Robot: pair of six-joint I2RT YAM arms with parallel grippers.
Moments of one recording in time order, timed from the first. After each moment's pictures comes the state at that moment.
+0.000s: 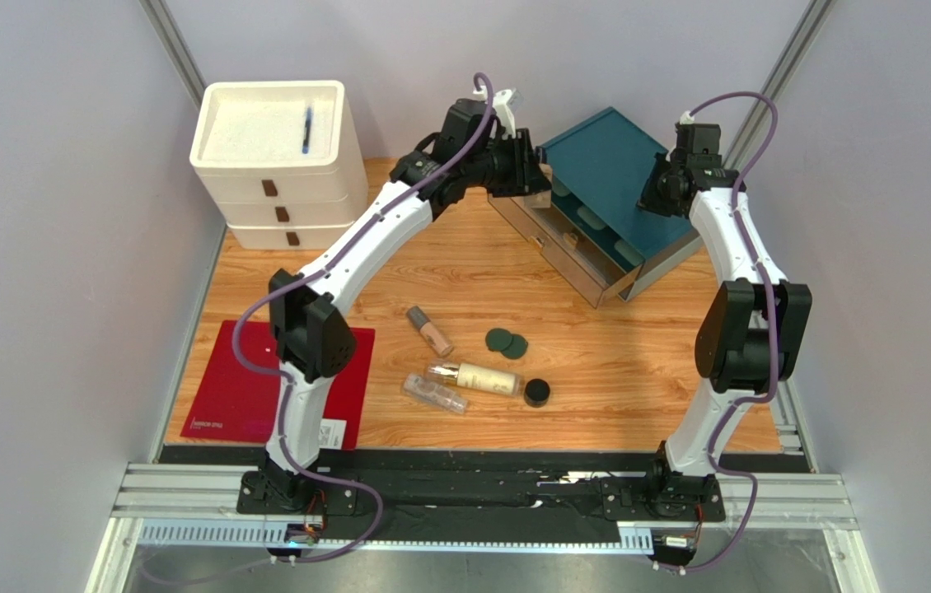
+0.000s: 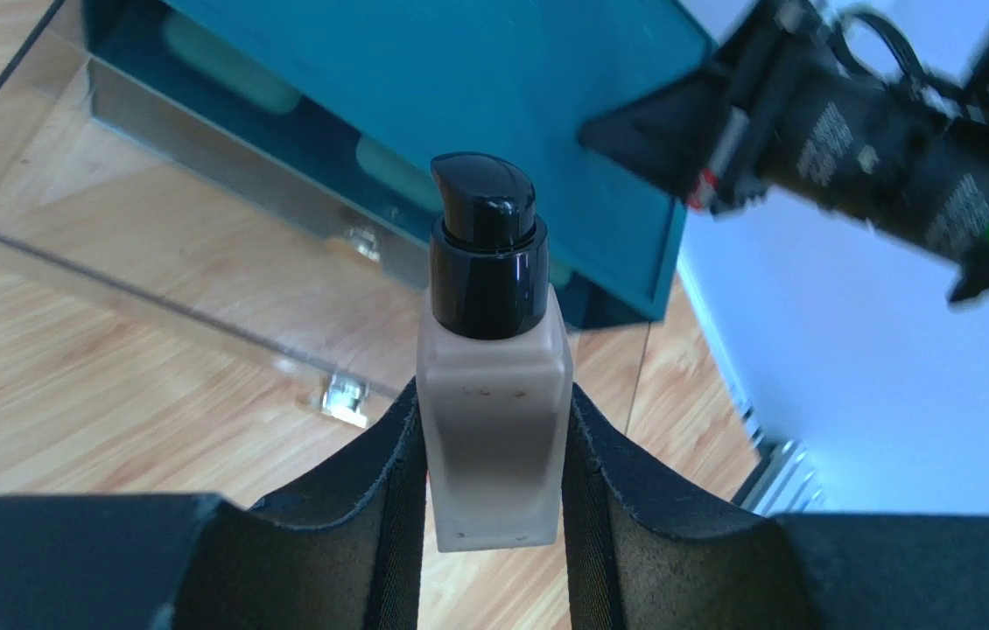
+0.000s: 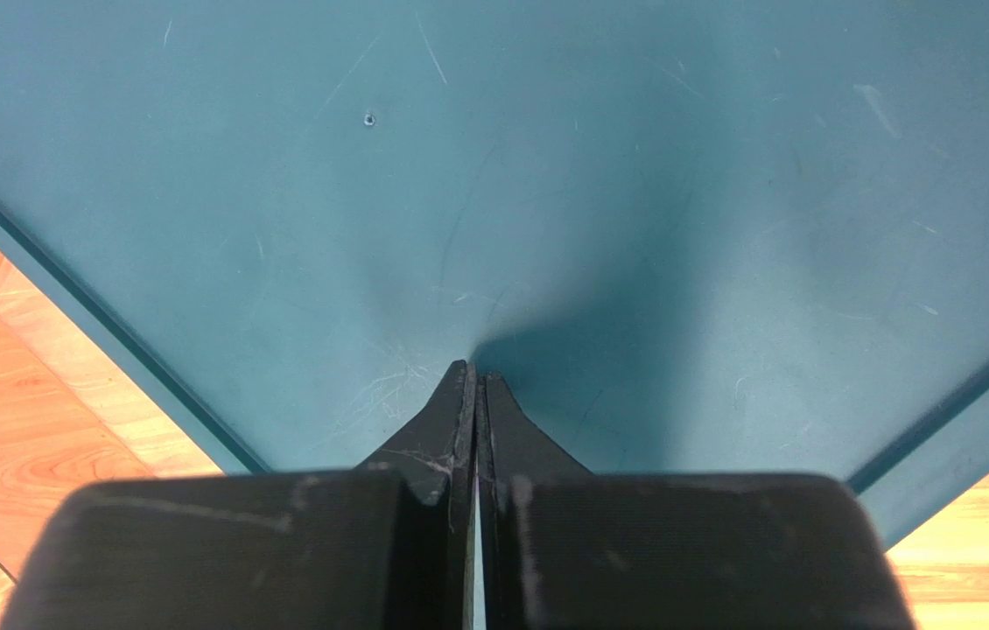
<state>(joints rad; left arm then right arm) -0.65 2.06 2.19 -0.56 0.25 -0.52 -0.05 1.87 1.68 -0.60 -0.06 0.31</state>
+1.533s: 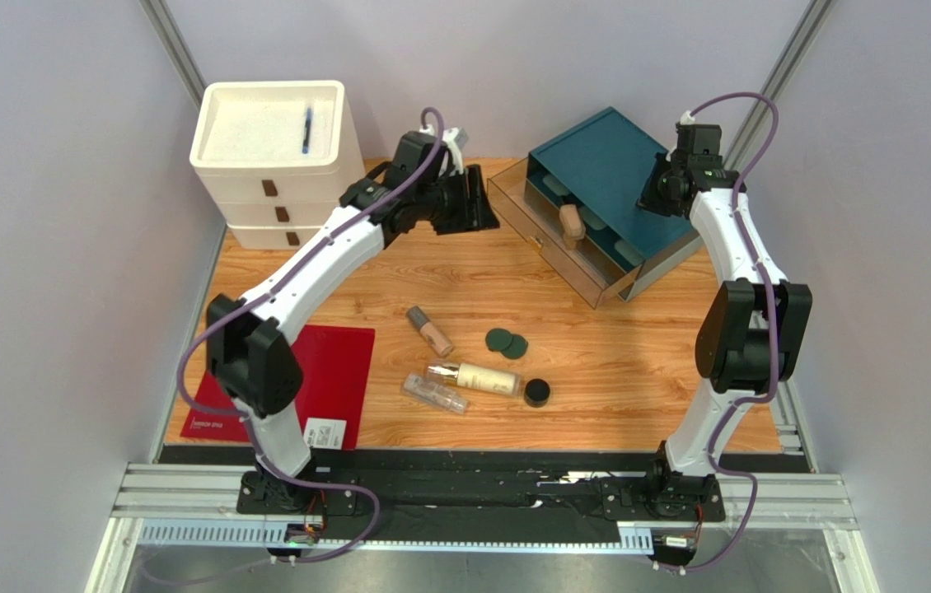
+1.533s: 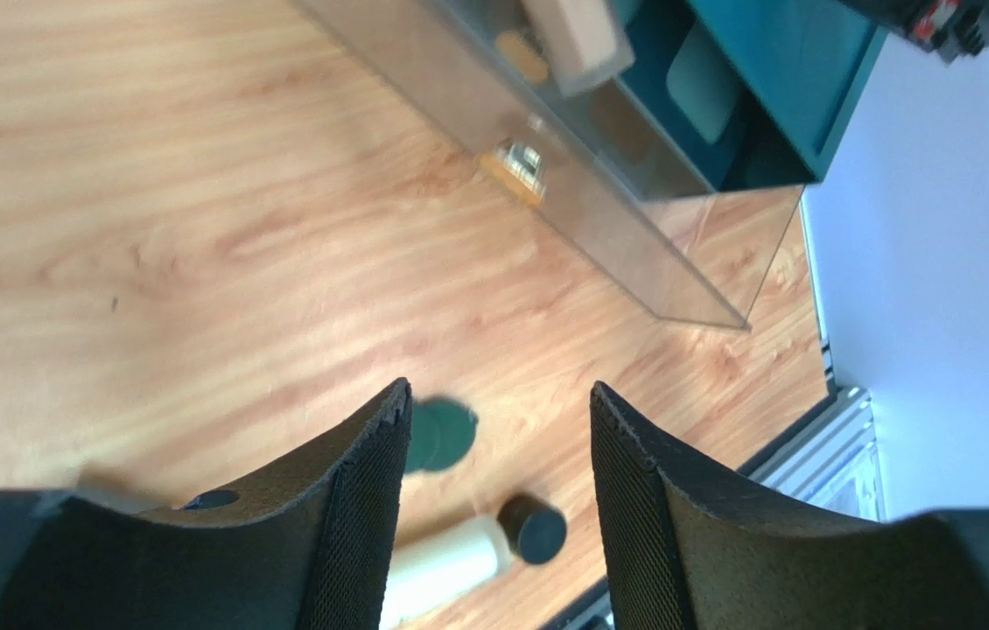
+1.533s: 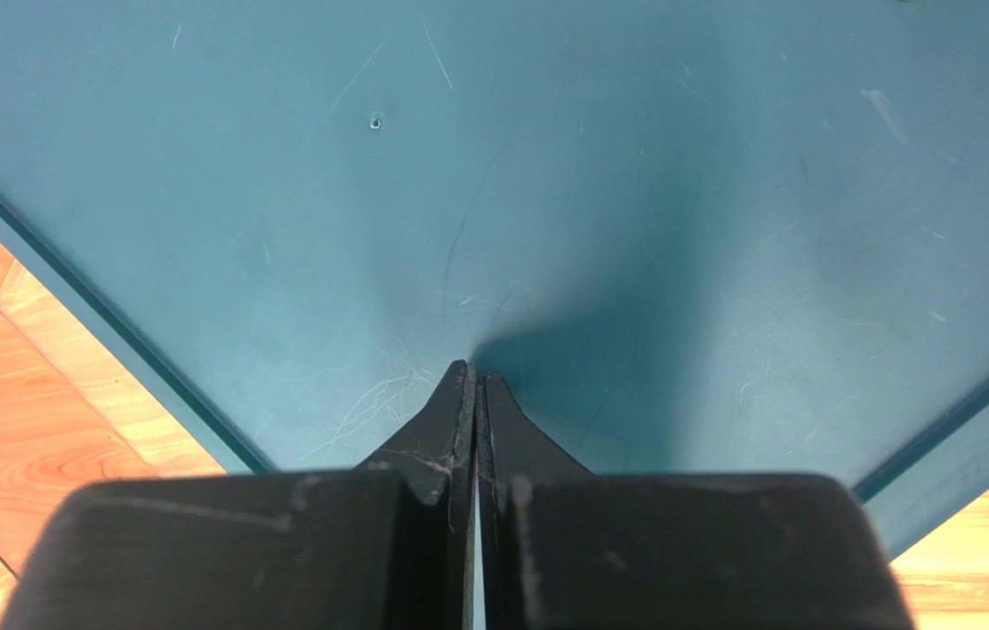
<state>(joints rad) -0.57 1.80 1.76 -0.57 0.23 -0.56 -0.05 1.87 1.68 -0.58 -0.07 0.32</state>
